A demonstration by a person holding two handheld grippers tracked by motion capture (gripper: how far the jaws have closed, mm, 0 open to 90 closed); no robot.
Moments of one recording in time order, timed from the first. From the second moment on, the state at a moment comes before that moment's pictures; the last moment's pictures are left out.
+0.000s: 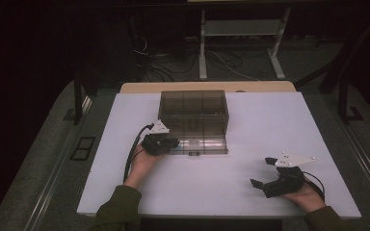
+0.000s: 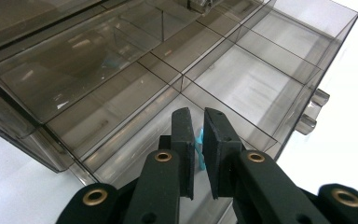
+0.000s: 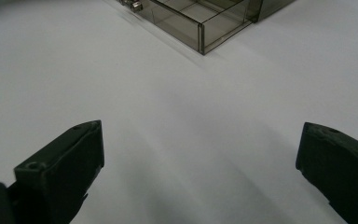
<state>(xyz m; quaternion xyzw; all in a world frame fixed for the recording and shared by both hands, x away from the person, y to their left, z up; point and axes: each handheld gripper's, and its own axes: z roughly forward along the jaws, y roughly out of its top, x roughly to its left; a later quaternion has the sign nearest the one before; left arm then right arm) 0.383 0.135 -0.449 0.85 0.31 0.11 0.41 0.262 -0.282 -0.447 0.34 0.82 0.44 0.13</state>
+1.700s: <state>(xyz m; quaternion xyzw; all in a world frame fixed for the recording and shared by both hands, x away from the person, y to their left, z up) 0.367 0.139 -0.431 0.82 0.32 0.13 0.46 0.261 -0.282 -0.447 0.34 0.82 0.43 0.13</state>
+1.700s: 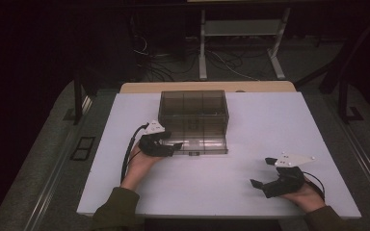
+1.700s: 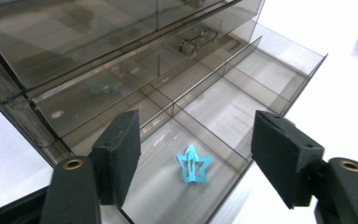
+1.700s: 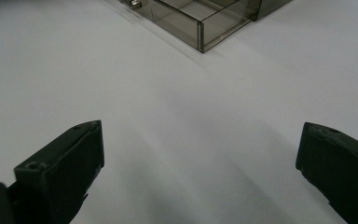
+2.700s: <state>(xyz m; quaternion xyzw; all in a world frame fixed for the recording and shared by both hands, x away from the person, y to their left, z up) 0.342 0.143 -0.418 0.81 0.32 0.13 0.47 0.264 -0.289 -0.448 0.36 0.81 0.44 0.13</state>
